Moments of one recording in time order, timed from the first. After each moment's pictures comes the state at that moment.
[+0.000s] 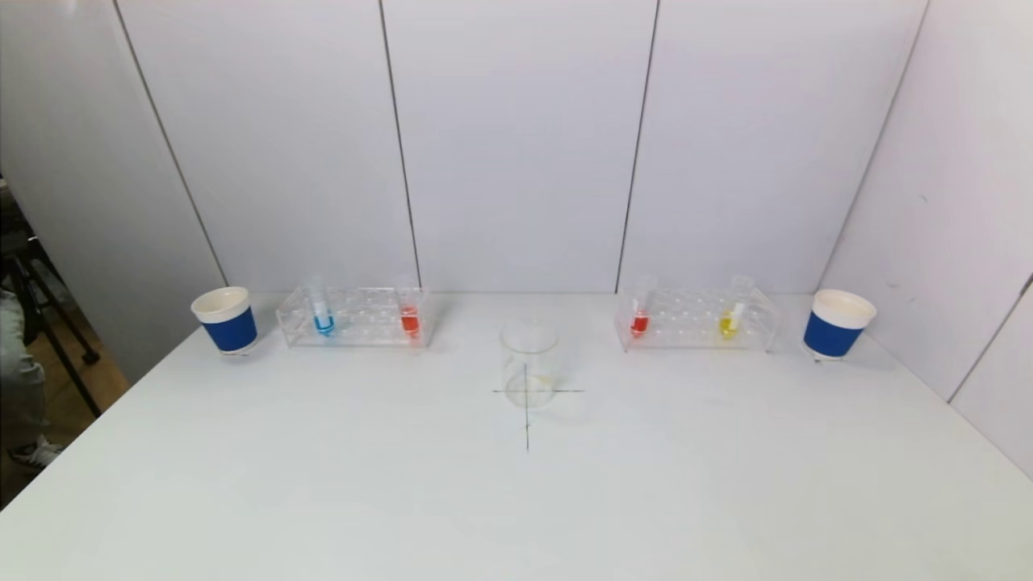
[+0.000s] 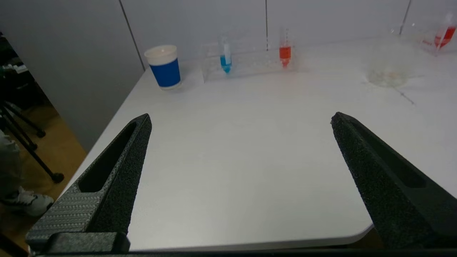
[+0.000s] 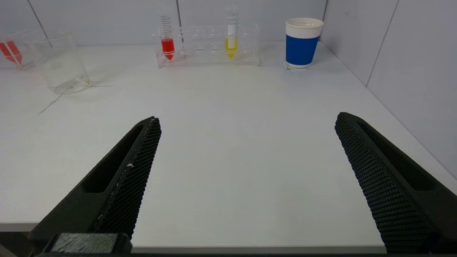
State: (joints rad) left arm 0.00 0.04 -0.23 0.11 -0.01 0.10; right arm 0.01 0.00 0.00 -0.01 -0.02 0.04
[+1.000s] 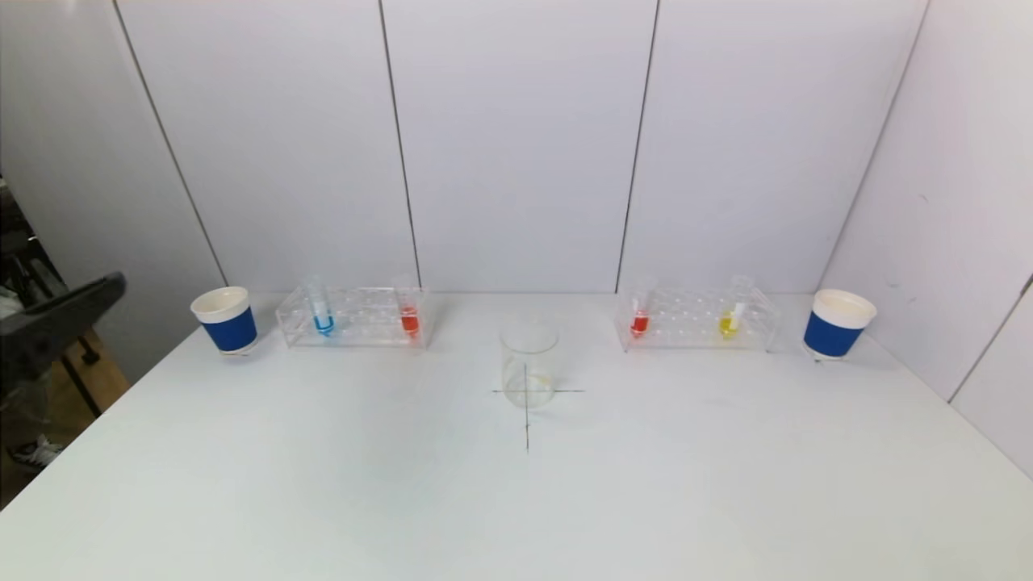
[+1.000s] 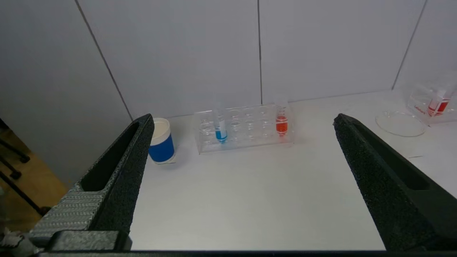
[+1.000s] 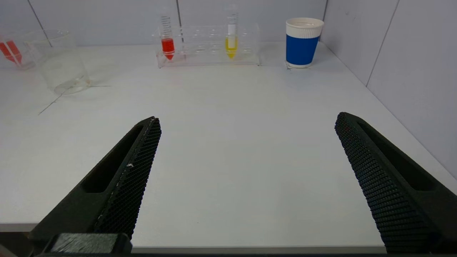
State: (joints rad) left arm -0.03 0.87 -0.62 -0.28 -0.06 0.09; right arm 0.01 0.00 0.00 -0.01 -0.02 0.04
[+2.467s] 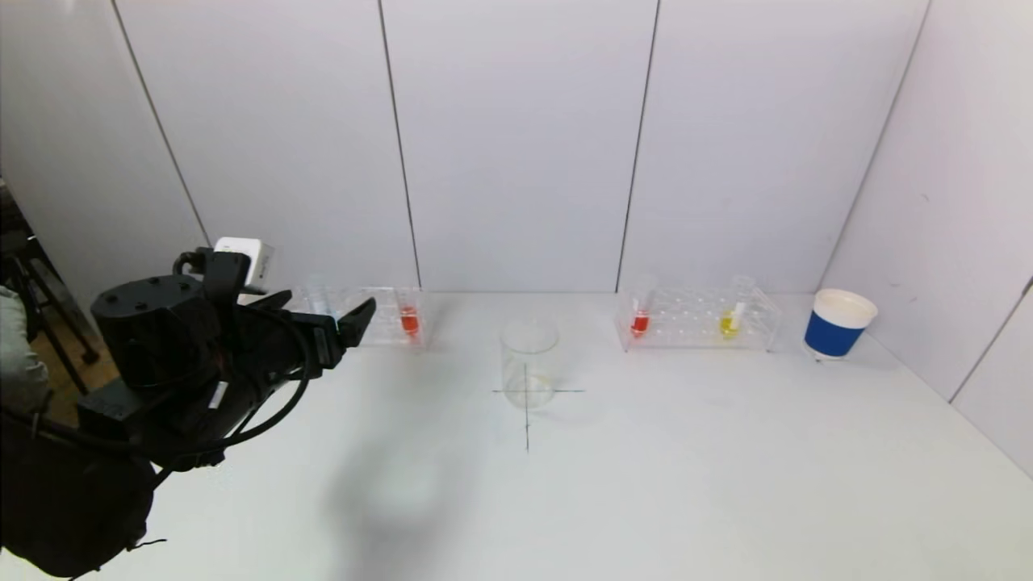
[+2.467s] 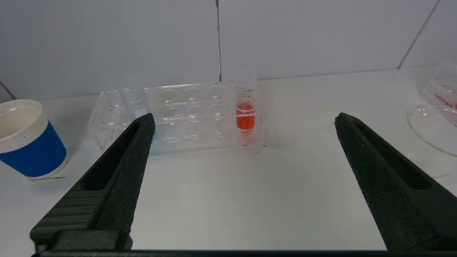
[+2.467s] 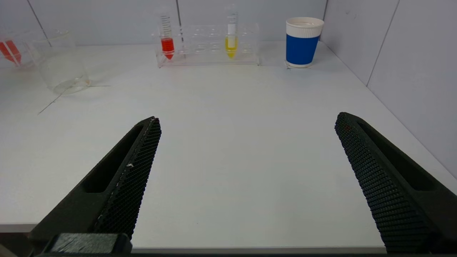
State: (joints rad) left arm -0.28 1.72 -0.47 -1.21 0.12 -0.03; right arm 0.01 0.00 0.00 -0.01 -0.02 0.04
